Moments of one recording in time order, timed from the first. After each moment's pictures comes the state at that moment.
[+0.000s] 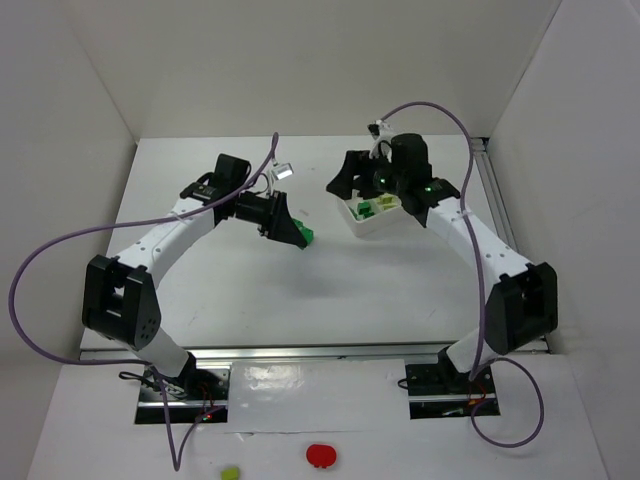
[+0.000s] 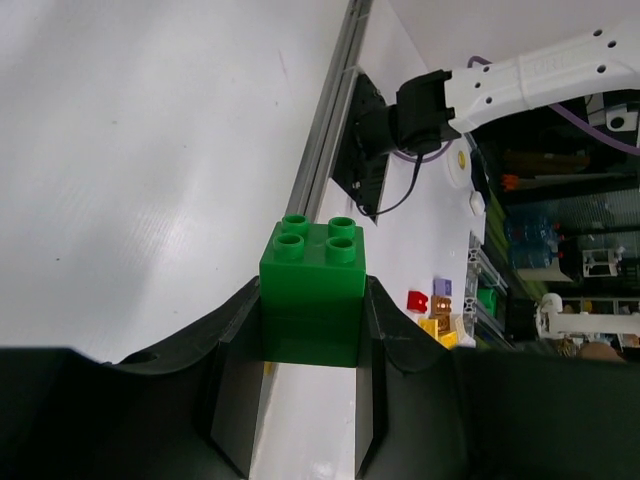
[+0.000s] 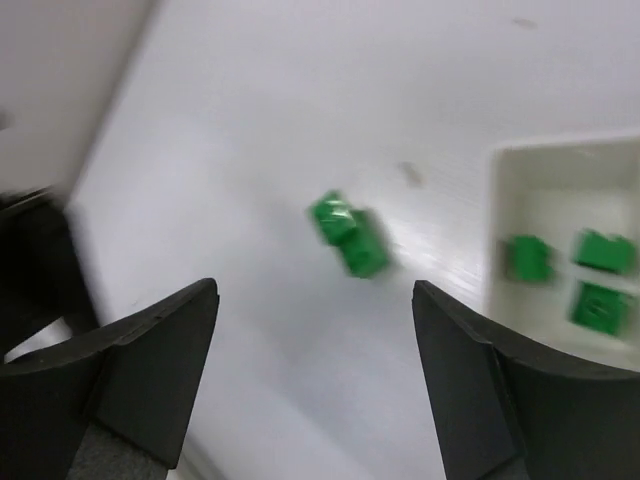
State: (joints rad) left arm -0.32 1.58 1.28 -0.58 1.13 -0.11; right arm 0.38 1.54 1.30 -0.24 -0.30 0.37
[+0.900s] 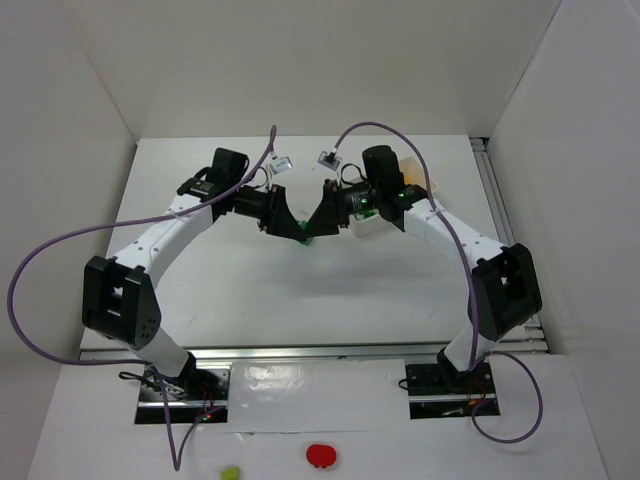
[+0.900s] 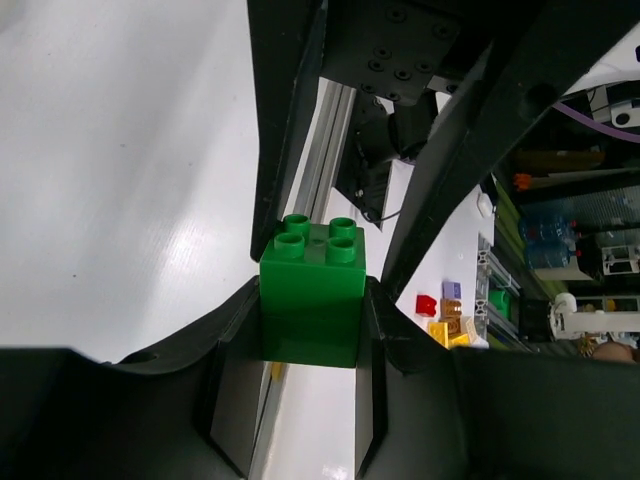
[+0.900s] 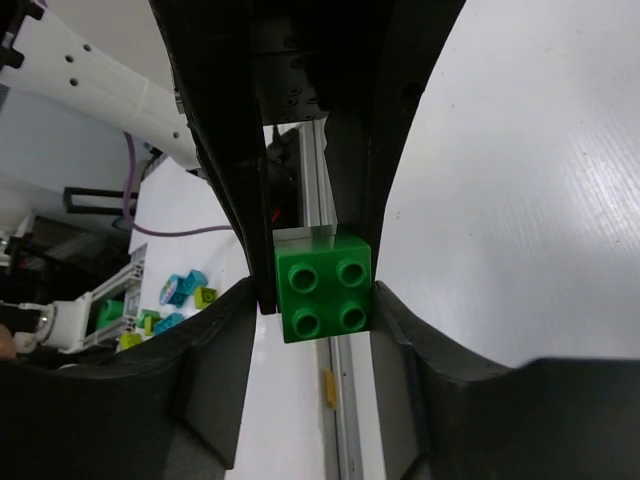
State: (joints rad) left arm -0.32 1.59 1.33 -0.59 1.15 -0.08; right arm 0.49 1.61 1.27 -0.15 -1.10 0.25
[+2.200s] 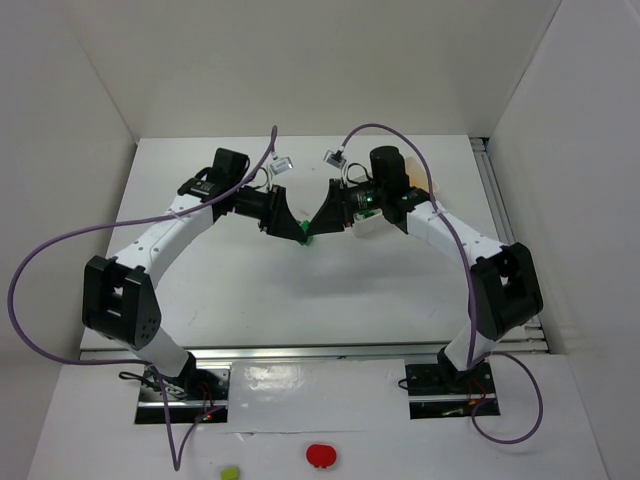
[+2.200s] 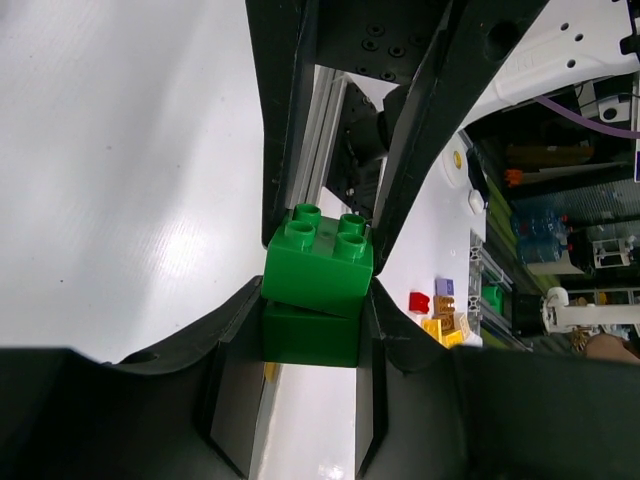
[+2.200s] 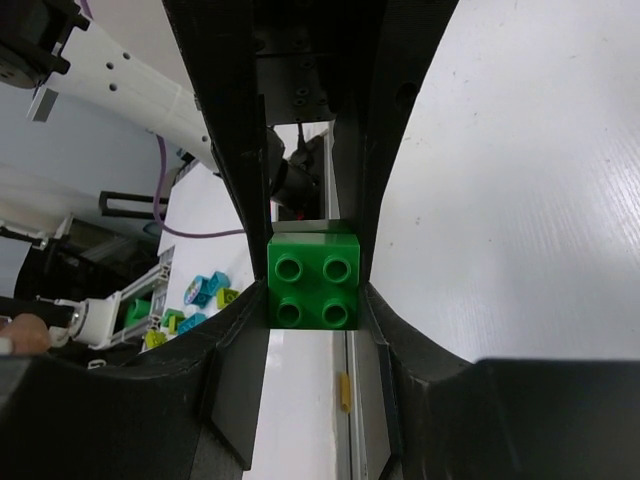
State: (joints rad) left arm -0.32 1.59 1.33 -0.59 1.17 -0.08; right arm 0.45 1.61 1.22 0.01 -1.20 0.38
